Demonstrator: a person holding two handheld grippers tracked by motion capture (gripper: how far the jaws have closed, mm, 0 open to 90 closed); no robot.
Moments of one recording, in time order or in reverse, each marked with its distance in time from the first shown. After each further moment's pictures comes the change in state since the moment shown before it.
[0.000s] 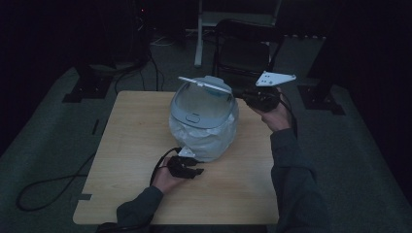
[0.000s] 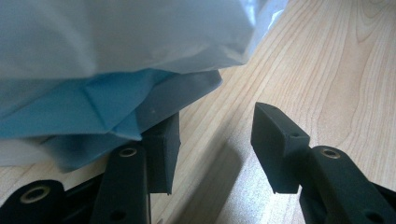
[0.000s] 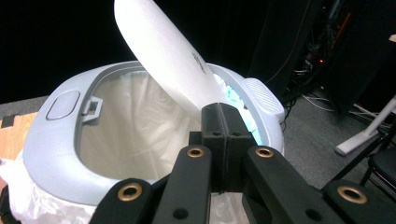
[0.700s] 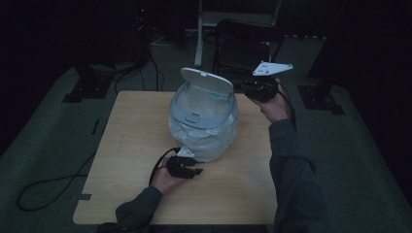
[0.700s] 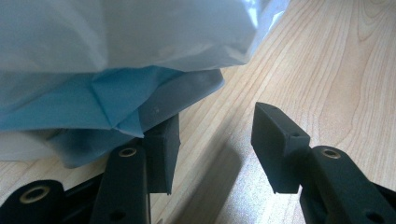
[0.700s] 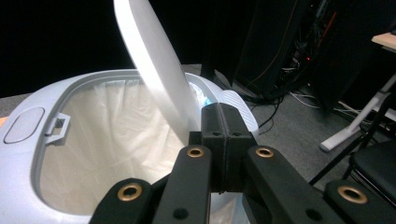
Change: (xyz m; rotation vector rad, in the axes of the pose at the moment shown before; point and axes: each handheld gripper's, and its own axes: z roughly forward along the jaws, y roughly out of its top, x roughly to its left) left arm 0.001 -0.002 -0.003 -0.003 0.008 -0.012; right arm -0.014 0.020 0.010 0.023 -0.042 -0.009
